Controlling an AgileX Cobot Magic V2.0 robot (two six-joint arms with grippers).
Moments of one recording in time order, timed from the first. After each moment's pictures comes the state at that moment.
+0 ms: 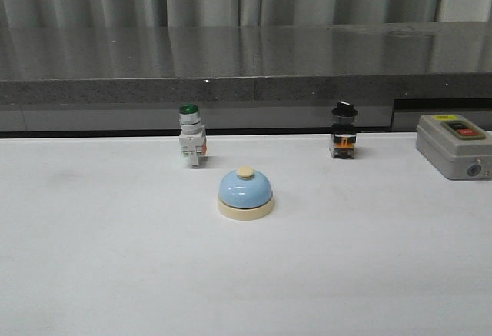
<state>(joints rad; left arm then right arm) -0.16 0.46 -0.42 -0.01 0.20 -0.04 0.07 -0.01 0.03 -0.01 0.08 0.03</state>
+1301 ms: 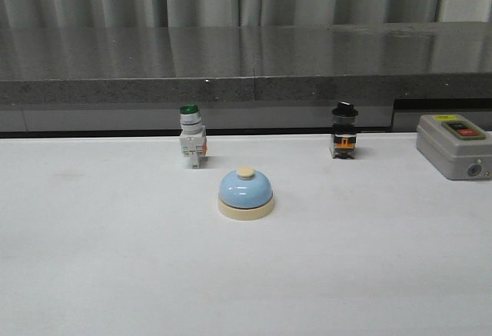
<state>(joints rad) -0.08 0.00 0.00 0.02 -0.01 -0.04 0.07 -0.01 0.03 -0.01 0.08 0.03</state>
